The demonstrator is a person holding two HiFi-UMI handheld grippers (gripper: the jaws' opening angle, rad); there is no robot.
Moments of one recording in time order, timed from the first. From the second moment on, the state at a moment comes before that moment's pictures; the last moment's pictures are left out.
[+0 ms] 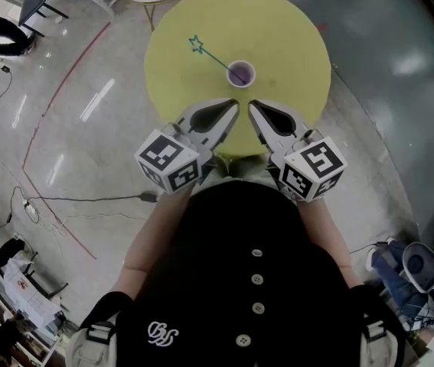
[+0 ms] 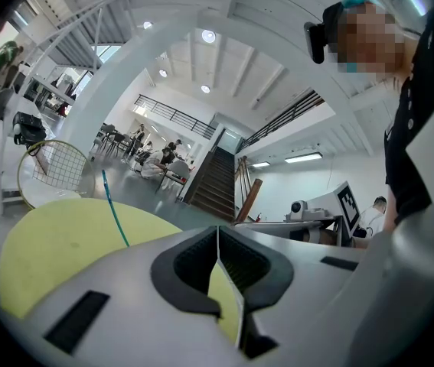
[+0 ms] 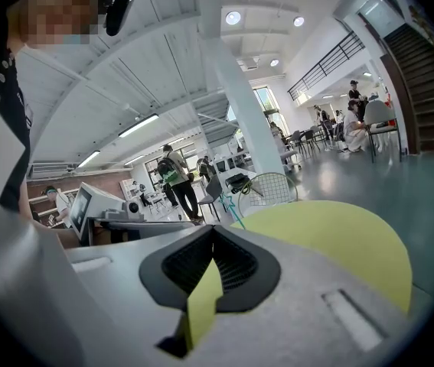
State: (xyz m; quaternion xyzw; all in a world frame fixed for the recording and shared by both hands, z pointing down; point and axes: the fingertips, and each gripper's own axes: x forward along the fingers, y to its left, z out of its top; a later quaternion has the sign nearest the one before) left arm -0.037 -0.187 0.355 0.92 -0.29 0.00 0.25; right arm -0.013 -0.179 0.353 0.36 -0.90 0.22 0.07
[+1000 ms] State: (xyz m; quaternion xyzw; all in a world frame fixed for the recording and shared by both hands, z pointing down) left arm -0.028 -0.190 0.362 0.92 -0.29 0.00 0.26; right arm -0.004 -0.186 0.364 0.37 -0.90 0.23 0.08
